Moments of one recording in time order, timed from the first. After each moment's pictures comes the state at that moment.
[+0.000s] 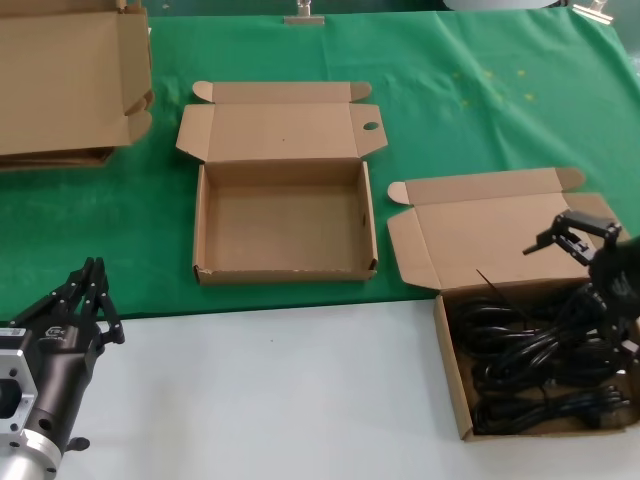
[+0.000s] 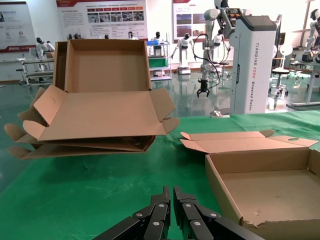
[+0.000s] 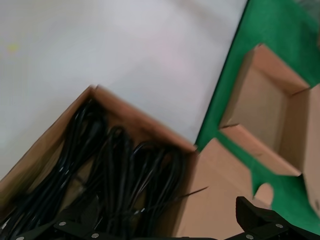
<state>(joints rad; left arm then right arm) 0.00 -0.30 1.60 -1.60 -1.80 0.00 0.00 1.14 0.74 -2.13 0.95 1.40 -1.30 -0.73</state>
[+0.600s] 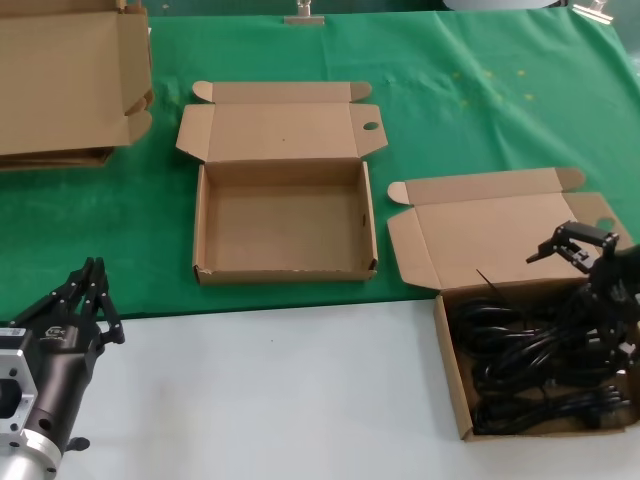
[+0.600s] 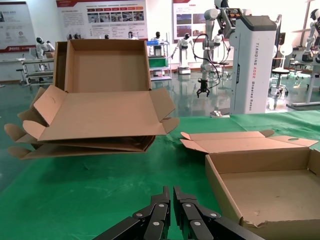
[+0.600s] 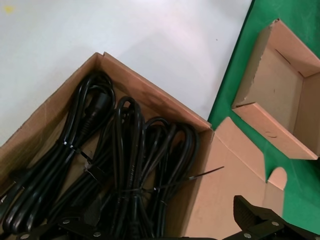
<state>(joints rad) 0.00 -0.30 1.60 -1.60 -1.80 0.00 0.00 1.14 0.69 -2.14 0.81 1.36 -1.22 -0.85</state>
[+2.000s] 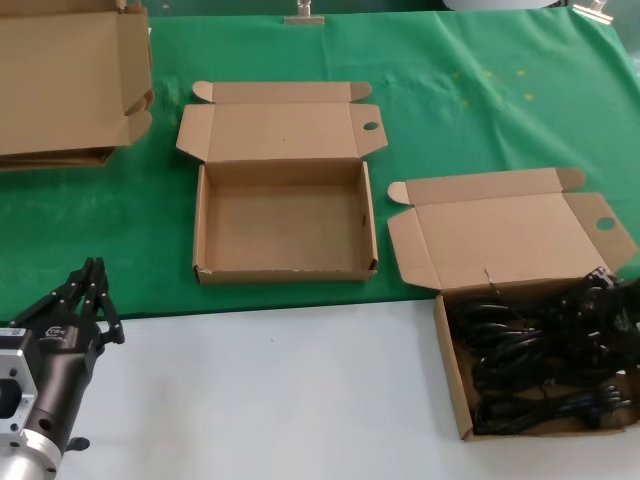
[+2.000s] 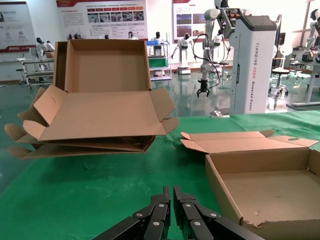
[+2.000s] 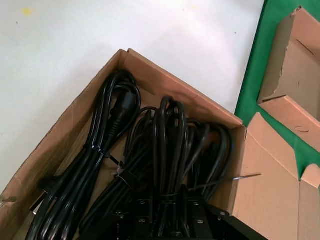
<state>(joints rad) 0.00 -0.30 1.60 -1.60 -1.80 0.00 0.00 1.08 0.69 -2.13 0.77 1.36 -1.20 -0.87</state>
